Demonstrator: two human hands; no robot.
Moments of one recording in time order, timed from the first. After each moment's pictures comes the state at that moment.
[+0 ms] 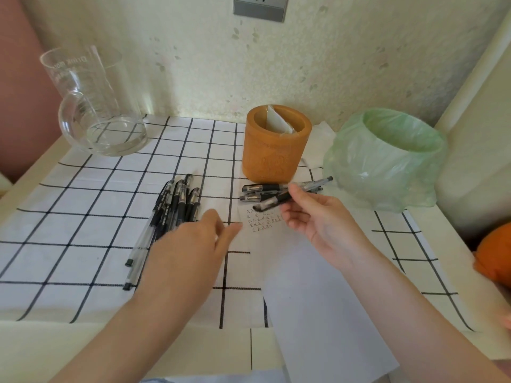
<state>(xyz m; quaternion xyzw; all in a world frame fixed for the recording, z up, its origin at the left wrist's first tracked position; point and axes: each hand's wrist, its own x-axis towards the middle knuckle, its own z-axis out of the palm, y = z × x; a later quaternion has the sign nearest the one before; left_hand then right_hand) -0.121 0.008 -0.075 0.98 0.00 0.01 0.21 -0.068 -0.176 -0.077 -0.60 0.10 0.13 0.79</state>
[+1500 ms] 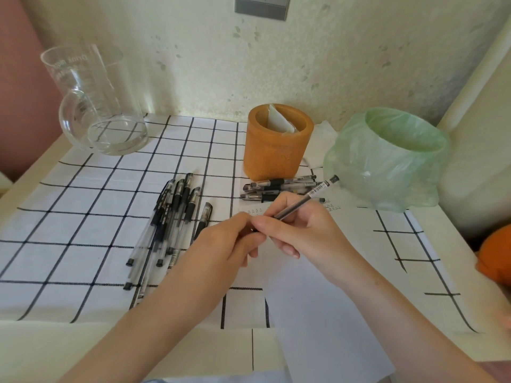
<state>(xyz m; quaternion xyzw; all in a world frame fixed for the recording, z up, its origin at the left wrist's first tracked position) -0.123 -0.005 -0.073 0.87 -0.12 -0.03 0.47 -0.093 -0.163 -0.069 -0.74 -0.13 0.13 0.65</state>
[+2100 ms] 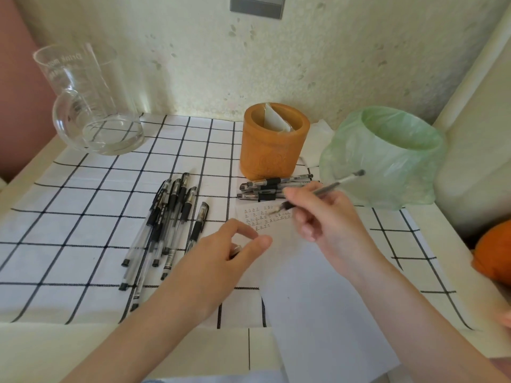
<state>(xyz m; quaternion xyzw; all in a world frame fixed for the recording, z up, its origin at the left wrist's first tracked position) -0.129 -0.007 -0.073 0.88 -0.05 -0.12 0.46 -0.083 -0.179 -0.065 -0.65 0.01 0.07 0.76</state>
